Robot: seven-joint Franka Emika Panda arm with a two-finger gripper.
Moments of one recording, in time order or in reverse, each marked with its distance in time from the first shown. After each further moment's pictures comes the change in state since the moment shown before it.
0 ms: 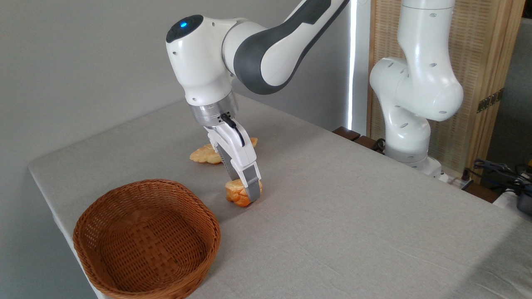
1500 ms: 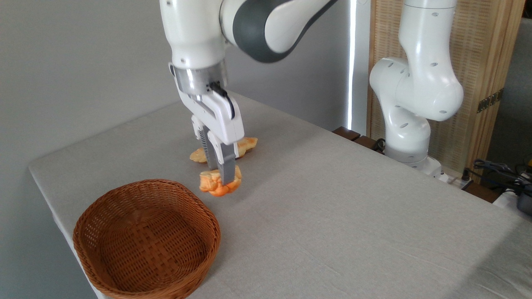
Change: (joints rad) arm 0.007 -0.031 0.053 0.149 -0.004 0.000 -0.002
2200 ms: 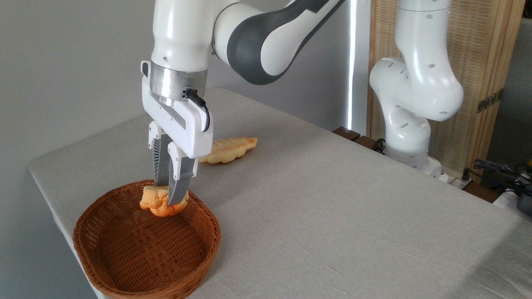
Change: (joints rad) arm -0.003 0.098 0.022 0.031 -0.058 0.349 0.000
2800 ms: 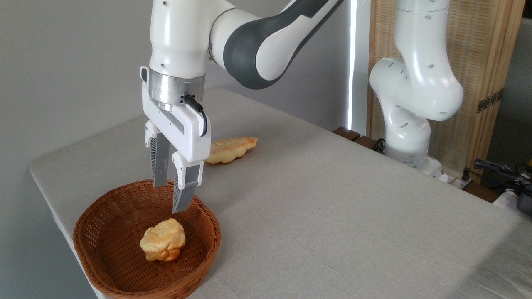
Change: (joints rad) arm -0.003 0.011 -0.004 0.002 0.000 -0.014 0.000
